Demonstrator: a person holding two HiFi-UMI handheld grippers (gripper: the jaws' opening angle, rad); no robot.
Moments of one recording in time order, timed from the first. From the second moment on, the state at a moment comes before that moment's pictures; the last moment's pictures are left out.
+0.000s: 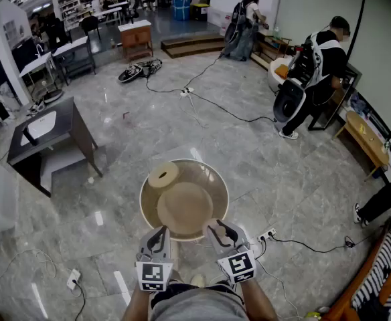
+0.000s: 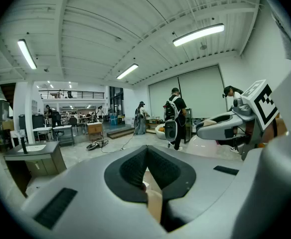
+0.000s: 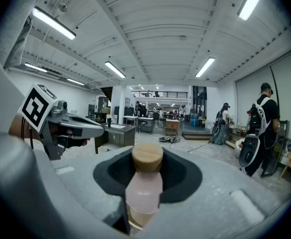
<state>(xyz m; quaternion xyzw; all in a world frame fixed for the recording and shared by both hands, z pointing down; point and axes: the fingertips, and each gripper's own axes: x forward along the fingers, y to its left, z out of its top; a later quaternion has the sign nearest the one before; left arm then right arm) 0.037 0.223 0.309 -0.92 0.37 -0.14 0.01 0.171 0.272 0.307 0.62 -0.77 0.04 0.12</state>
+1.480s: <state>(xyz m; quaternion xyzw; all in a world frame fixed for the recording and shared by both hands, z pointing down) -0.057 0.034 0.391 -0.87 0.45 -0.18 -0.06 0.084 0.060 0.373 0.54 -0.83 0.06 0.13</state>
